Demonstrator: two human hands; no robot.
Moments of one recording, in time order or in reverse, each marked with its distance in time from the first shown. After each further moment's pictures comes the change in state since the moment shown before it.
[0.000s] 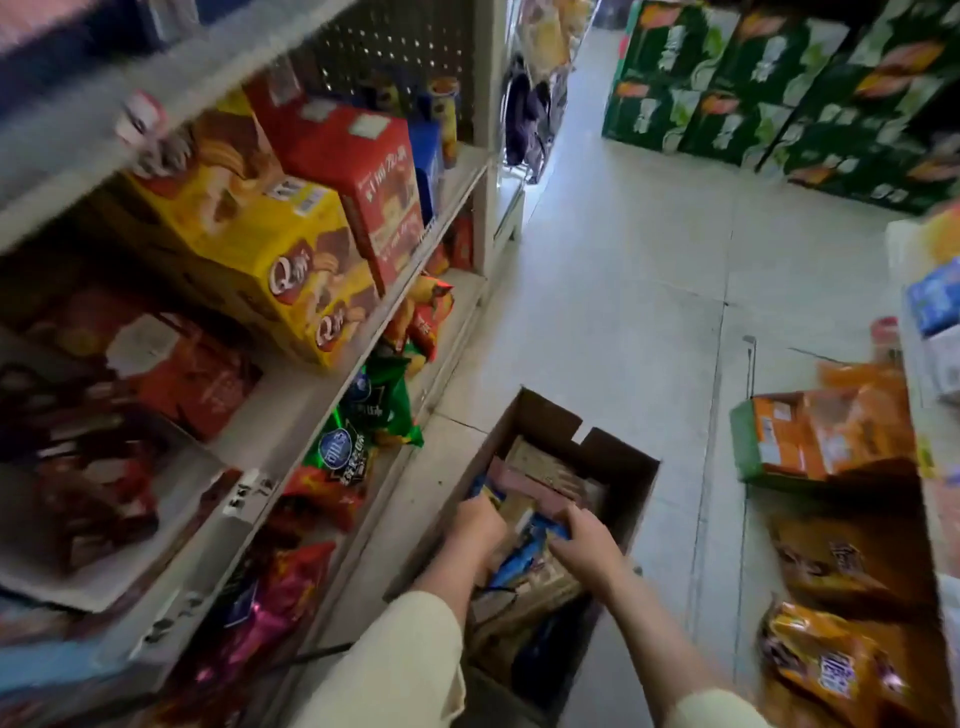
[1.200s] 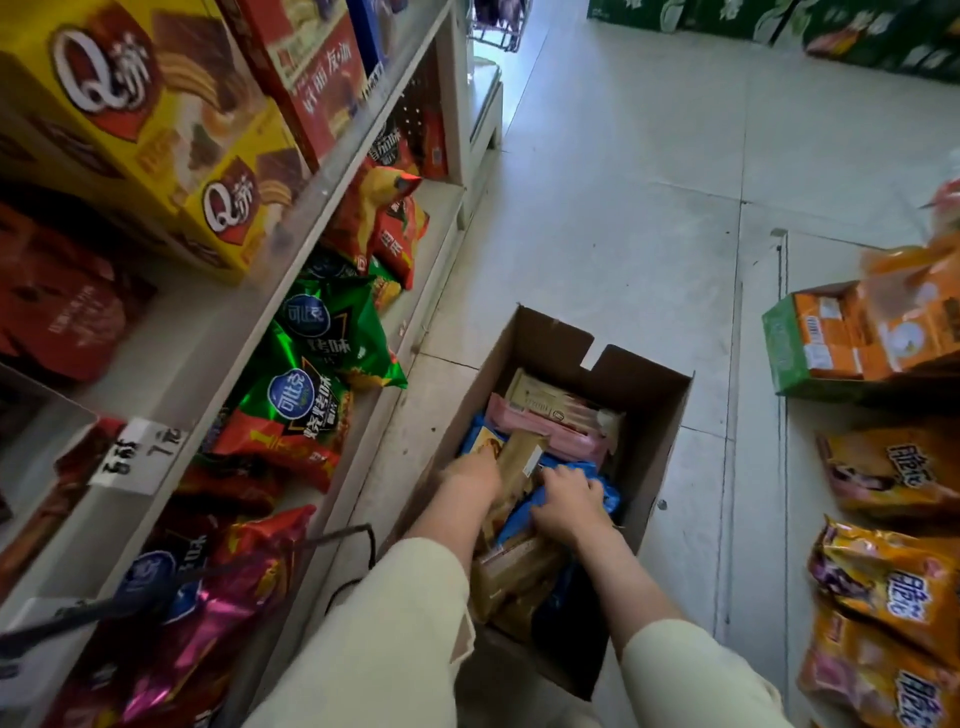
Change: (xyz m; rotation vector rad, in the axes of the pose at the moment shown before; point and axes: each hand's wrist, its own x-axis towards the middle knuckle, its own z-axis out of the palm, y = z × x) left_hand 0.094 -0.031 0.054 0.501 -0.131 0.099; right_hand 0.070 0.040 0.094 -0.338 -0.050 0.040
